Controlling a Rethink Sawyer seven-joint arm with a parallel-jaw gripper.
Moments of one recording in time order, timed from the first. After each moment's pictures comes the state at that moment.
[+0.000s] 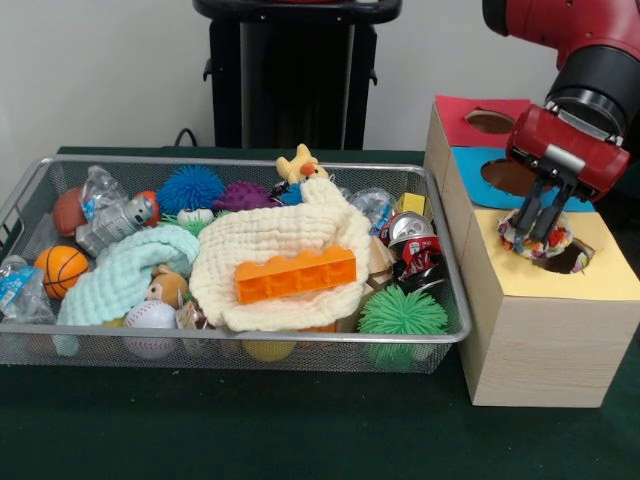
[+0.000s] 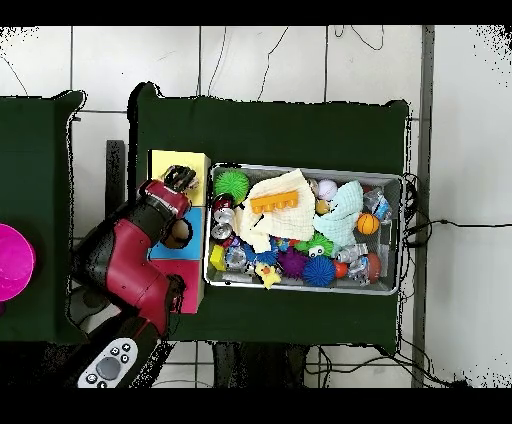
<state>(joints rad) 0.70 -0.20 -0.49 1.68 1.26 -0.60 1.44</state>
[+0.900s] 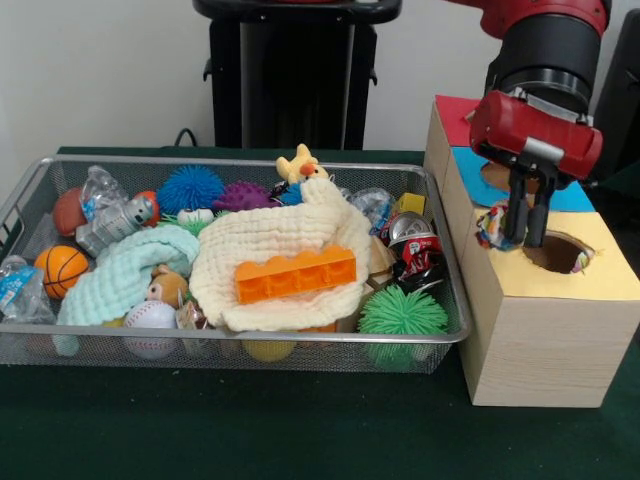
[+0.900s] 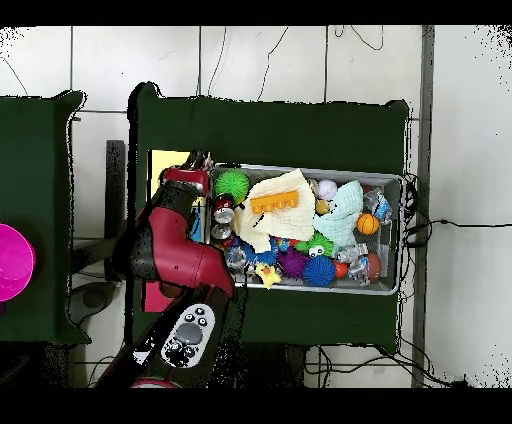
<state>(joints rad) 0.32 -0.46 -0.32 1.72 0.47 -0.54 1.45</state>
